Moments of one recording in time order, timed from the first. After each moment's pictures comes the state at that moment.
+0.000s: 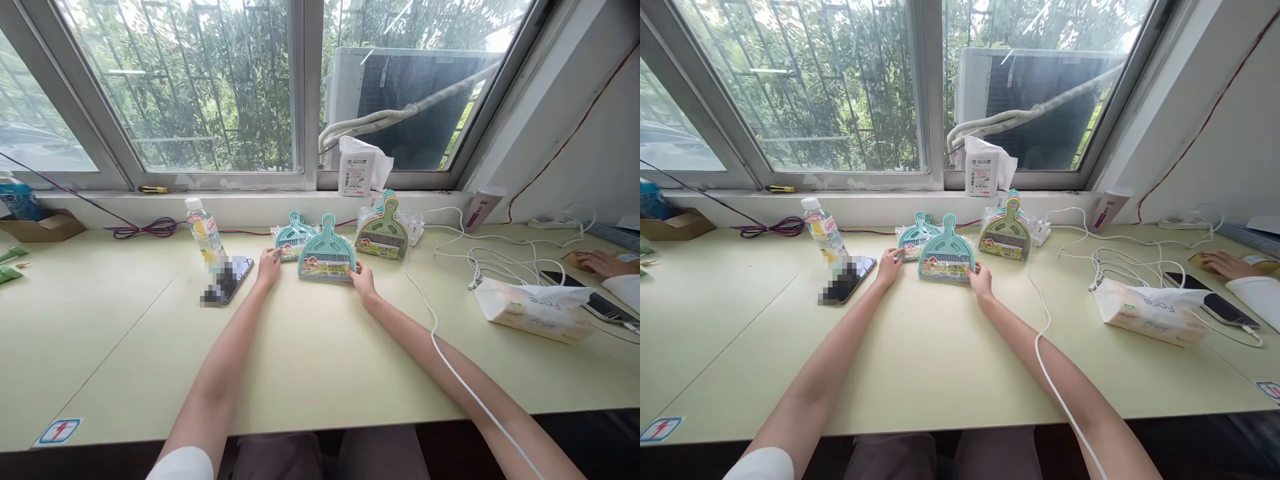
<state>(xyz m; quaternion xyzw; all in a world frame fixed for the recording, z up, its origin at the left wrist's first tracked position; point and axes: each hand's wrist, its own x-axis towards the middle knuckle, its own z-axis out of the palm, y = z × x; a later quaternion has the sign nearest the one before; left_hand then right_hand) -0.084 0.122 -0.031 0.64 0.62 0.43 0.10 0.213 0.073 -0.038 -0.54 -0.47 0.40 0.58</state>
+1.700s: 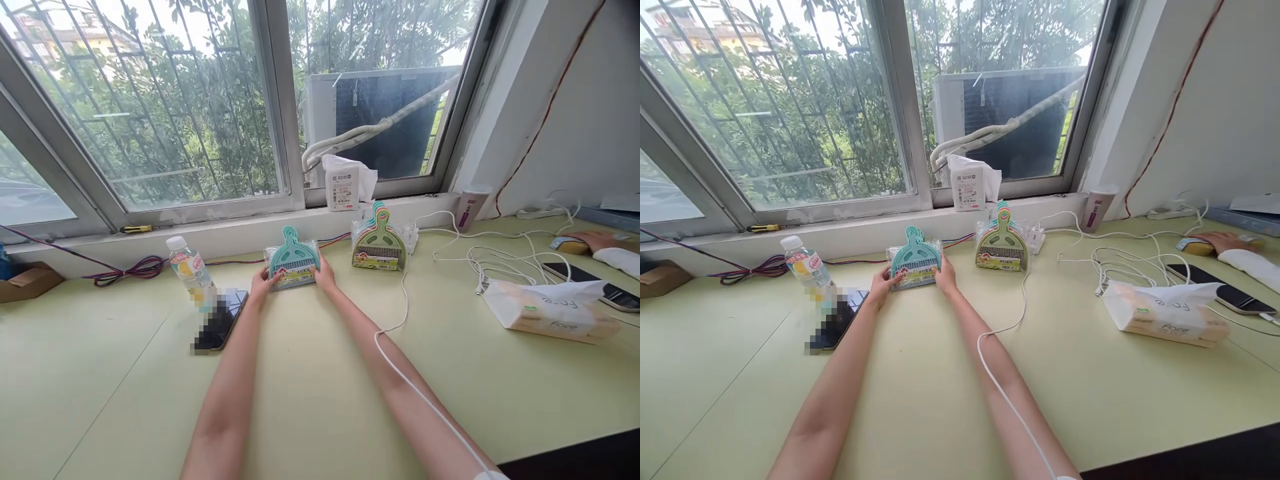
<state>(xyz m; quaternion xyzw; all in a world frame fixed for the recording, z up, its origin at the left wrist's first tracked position) -0.101 0.169 -0.025 0.51 0.45 0.58 0.44 0.123 0.174 -0.026 -0.58 -0.66 0.20 0.44</state>
